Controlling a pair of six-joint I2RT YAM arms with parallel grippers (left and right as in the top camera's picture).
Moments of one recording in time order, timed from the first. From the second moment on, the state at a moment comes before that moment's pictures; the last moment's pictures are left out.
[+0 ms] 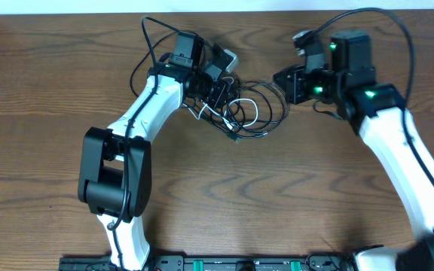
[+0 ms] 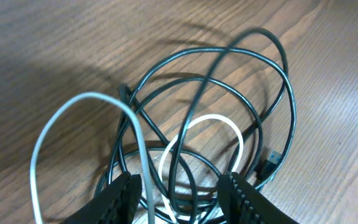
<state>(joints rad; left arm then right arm) -0.29 2.00 1.48 -0.55 0.54 0.27 0.24 1.53 1.30 -0.49 -0.52 0.18</state>
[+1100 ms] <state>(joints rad) -0.32 2.16 1.48 -0.42 0.39 0.24 0.24 1.48 1.30 -0.57 -0.41 0.13</state>
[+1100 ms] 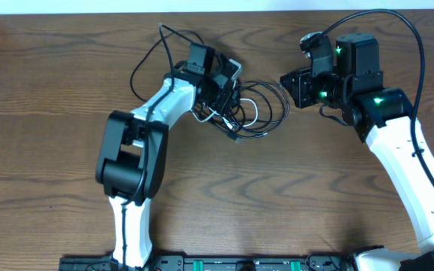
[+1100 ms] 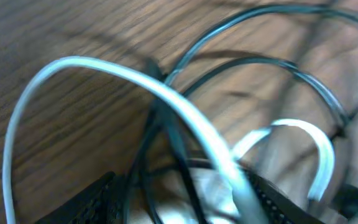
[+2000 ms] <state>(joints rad) -0.32 1.89 1.48 -0.50 0.51 -0.02 0.24 1.68 1.30 -0.44 -0.54 0.07</state>
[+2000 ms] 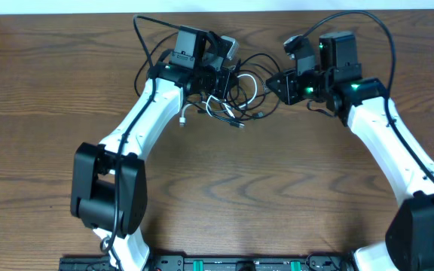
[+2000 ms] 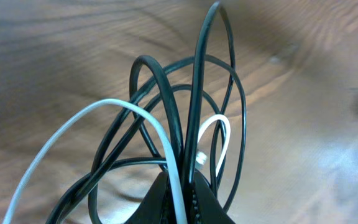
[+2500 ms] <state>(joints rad) -0.27 1.85 1.48 -0.55 0.76 -0.23 0.26 1.75 1.30 -0.39 -0.64 -0.03</state>
